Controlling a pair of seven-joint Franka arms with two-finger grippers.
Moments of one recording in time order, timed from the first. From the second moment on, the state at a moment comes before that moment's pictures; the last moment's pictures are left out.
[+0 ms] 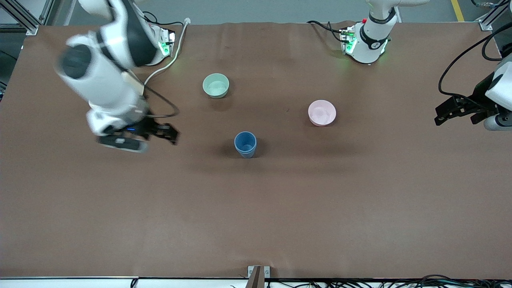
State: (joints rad) left arm -0.05 0.03 0.00 -1.59 0.01 1.69 -0.07; right arm 0.26 0.07 0.00 -1.78 0.07 1.95 0.46
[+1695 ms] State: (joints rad) left arm -0.06 0.03 -0.01 -1.55 0.01 1.66 -0.07; right arm -0.10 -0.05 0.03 -1.51 0.06 1.44 0.06
